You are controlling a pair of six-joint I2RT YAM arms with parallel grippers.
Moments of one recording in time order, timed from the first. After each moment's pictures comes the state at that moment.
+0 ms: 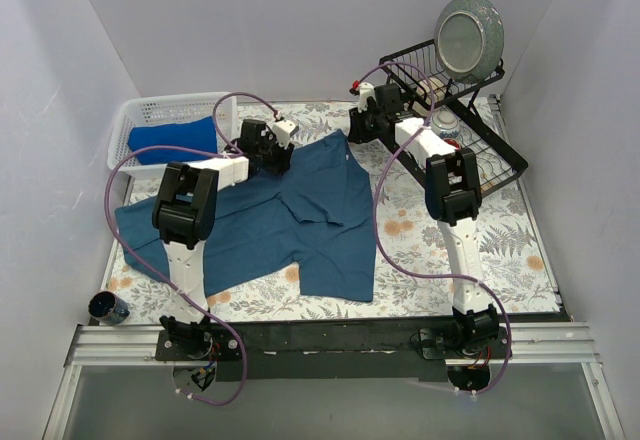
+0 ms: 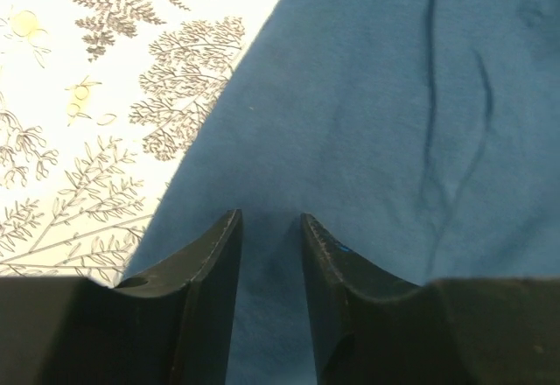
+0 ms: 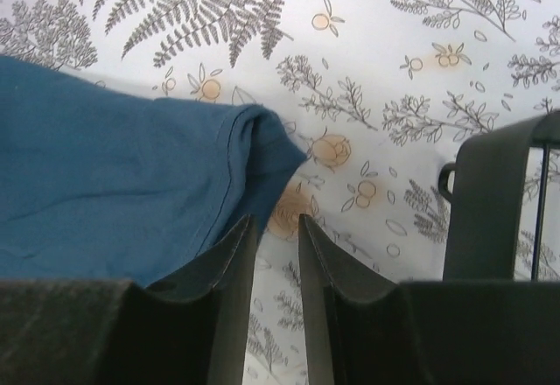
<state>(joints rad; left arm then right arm) -0.27 2.11 1.37 0.06 0.31 0.29 0.32 2.48 2.10 -0.33 -0.40 -0.08</state>
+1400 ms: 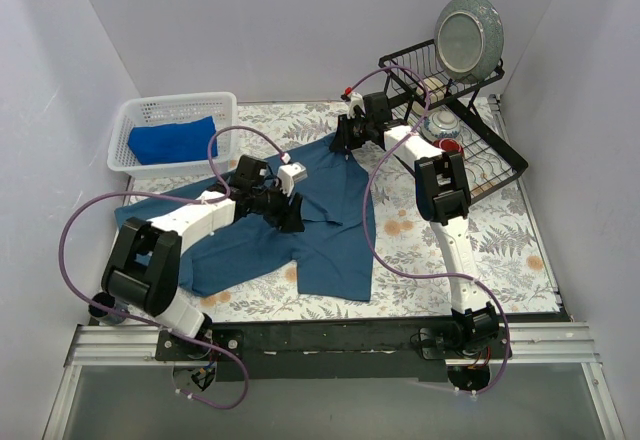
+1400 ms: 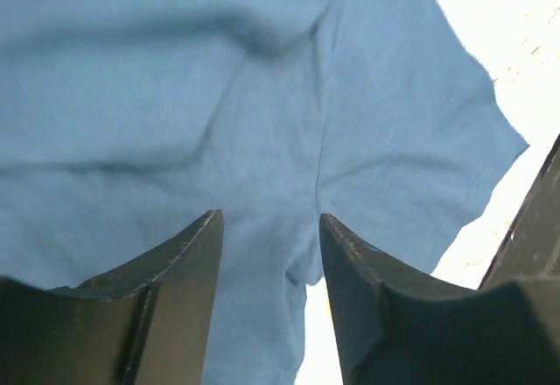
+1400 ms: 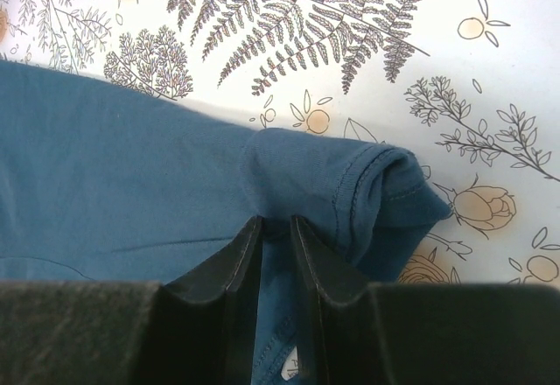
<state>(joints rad) -0.42 1.58 0.90 -0.28 0.61 0.16 0.36 2.56 2.11 -0.24 -0.57 0.15</state>
